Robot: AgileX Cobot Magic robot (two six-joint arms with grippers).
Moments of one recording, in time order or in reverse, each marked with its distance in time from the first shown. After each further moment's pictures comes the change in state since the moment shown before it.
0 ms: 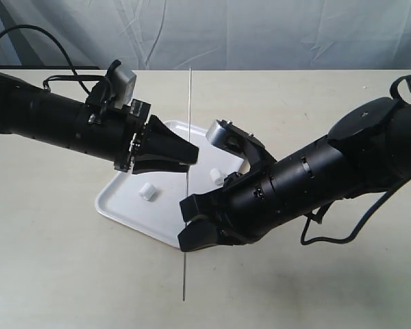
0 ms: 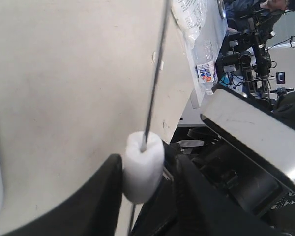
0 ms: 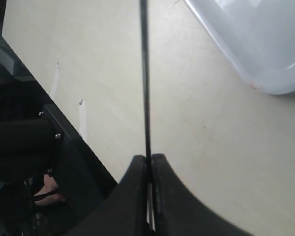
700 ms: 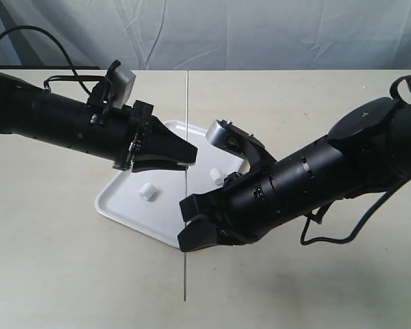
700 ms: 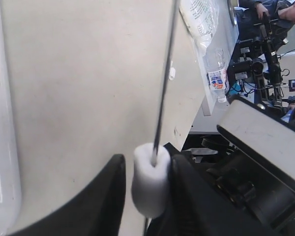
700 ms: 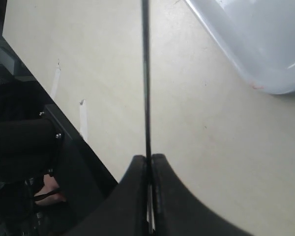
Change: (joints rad) left arm 0.000 0.000 0.000 0.000 -0.050 0.000; right arm 0.000 0.000 0.000 0.002 0.000 0.000
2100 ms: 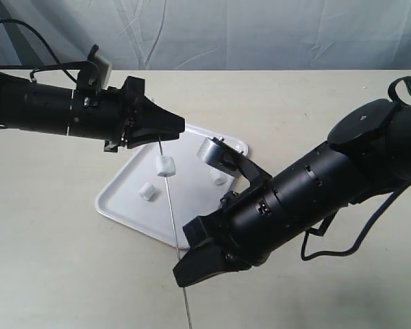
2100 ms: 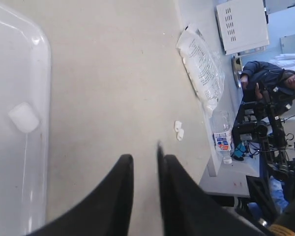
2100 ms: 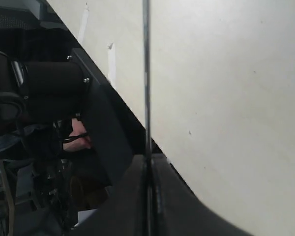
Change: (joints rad) left arm 0.054 0.000 0.000 -0.148 -0.102 0.032; right arm 0.004 0.000 0.004 -0.052 0.186 0.004
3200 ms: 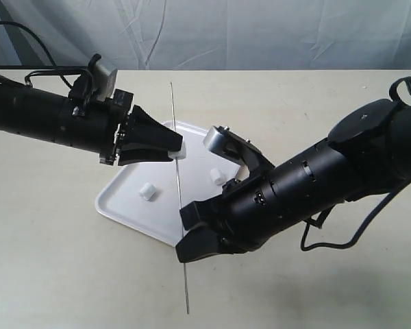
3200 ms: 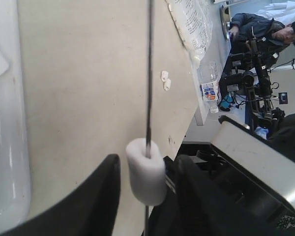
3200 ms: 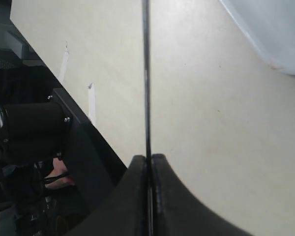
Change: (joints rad) left arm 0.021 0.000 0.000 0.151 0.151 -0.033; right arm 0.000 0.000 0.000 0.042 -0.132 -0.002
